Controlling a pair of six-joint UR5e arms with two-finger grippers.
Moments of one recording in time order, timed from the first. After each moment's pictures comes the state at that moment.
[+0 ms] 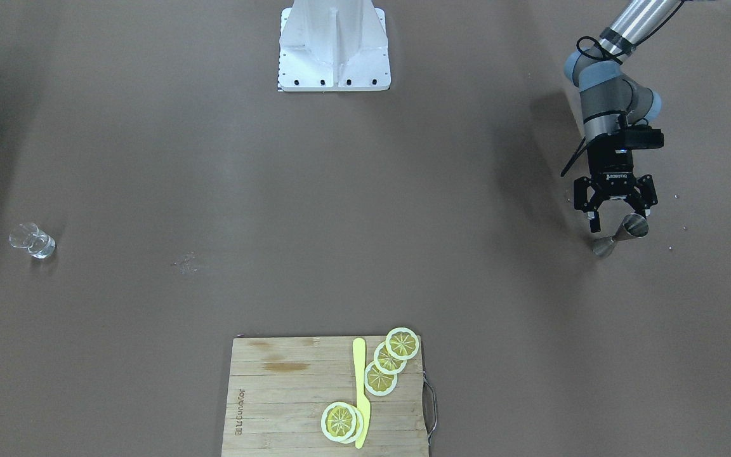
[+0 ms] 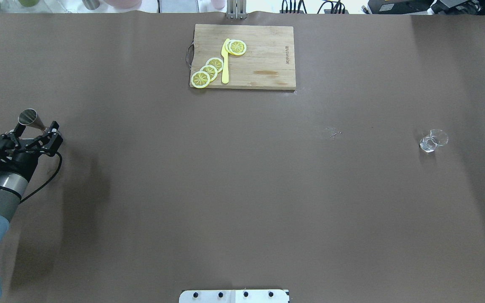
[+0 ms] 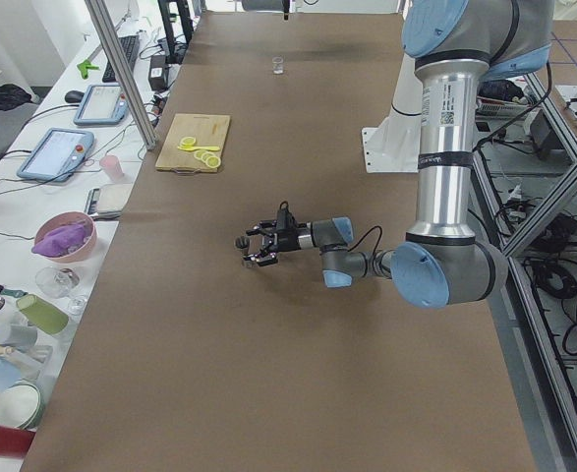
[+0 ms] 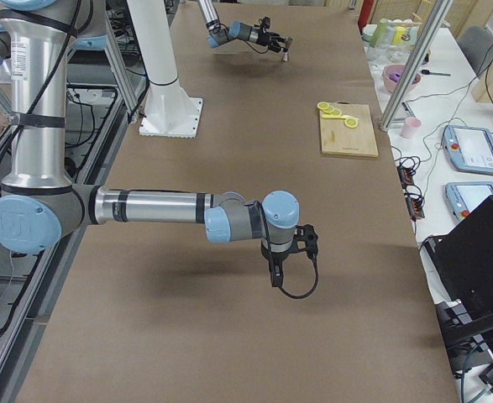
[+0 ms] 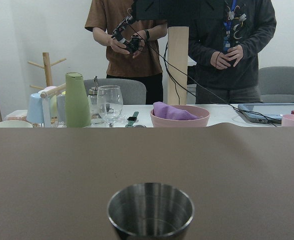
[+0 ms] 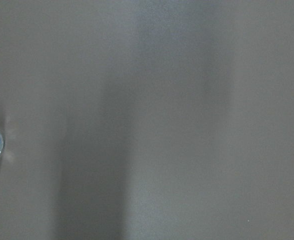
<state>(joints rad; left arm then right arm) -0.42 -1.55 -1.40 -2.99 -0.63 -1.10 1.47 -1.66 1.65 -1.43 2.33 0.05</state>
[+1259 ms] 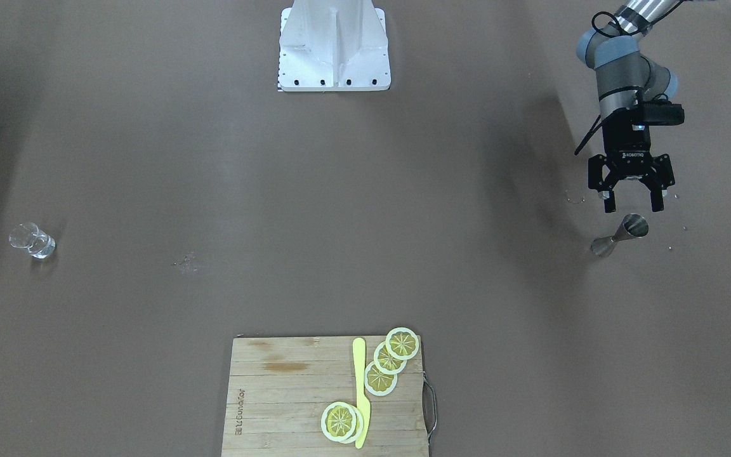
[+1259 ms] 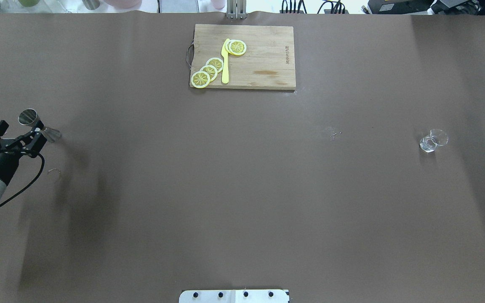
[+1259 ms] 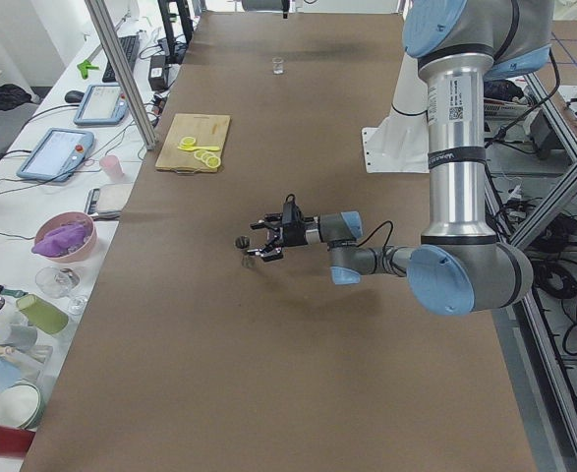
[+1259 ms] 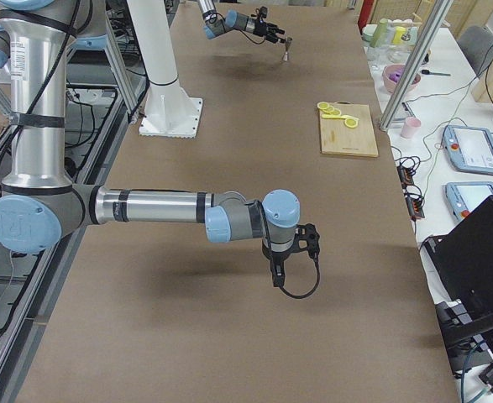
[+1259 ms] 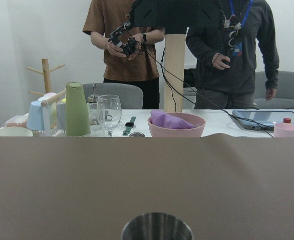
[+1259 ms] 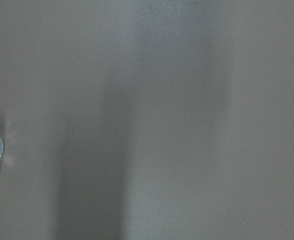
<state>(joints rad) -0.42 -1.42 -1.57 -2.97 -0.65 -1.08 1.48 -1.65 1.65 -1.42 2.33 0.06</state>
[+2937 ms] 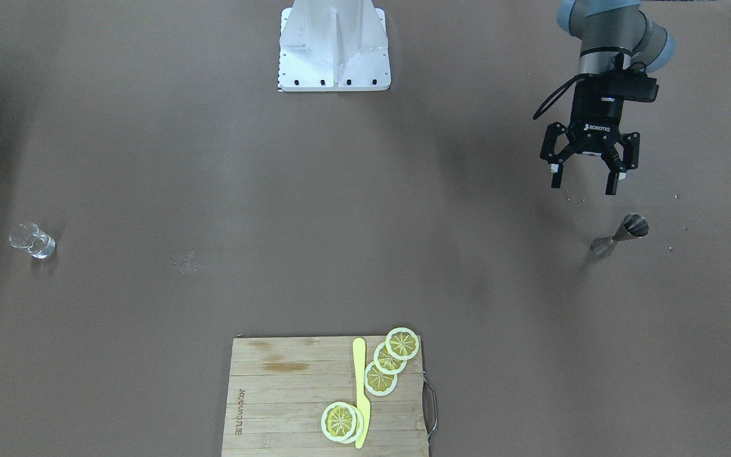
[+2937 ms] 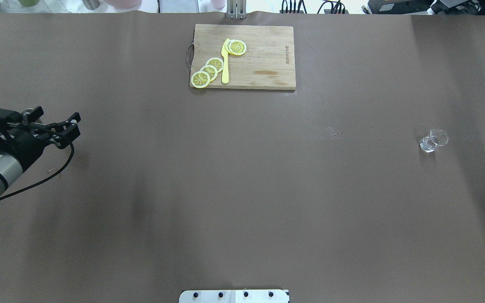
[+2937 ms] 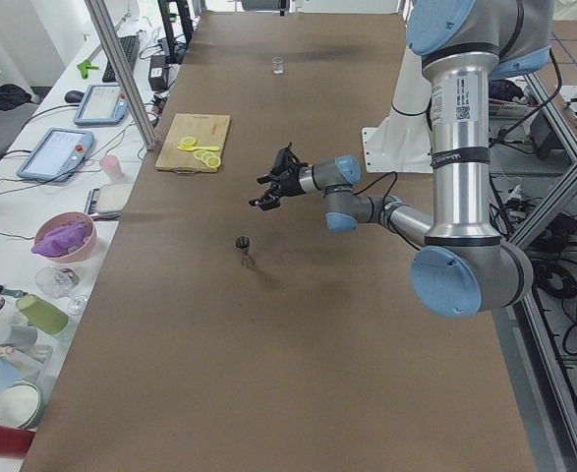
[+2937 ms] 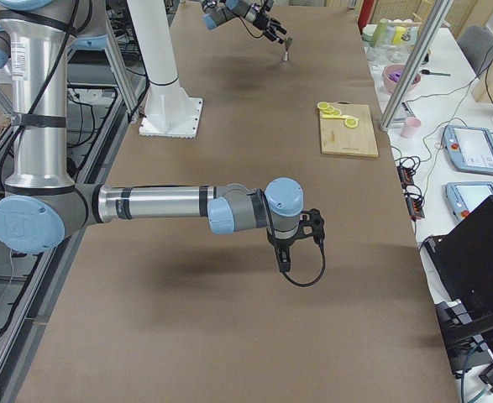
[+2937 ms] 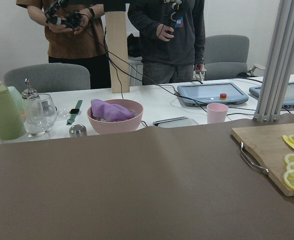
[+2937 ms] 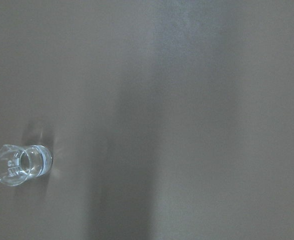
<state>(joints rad) -0.51 -1.49 -1.90 -2.61 -1.02 -0.95 1.49 -1.63 1.69 -1.42 2.40 0.07</state>
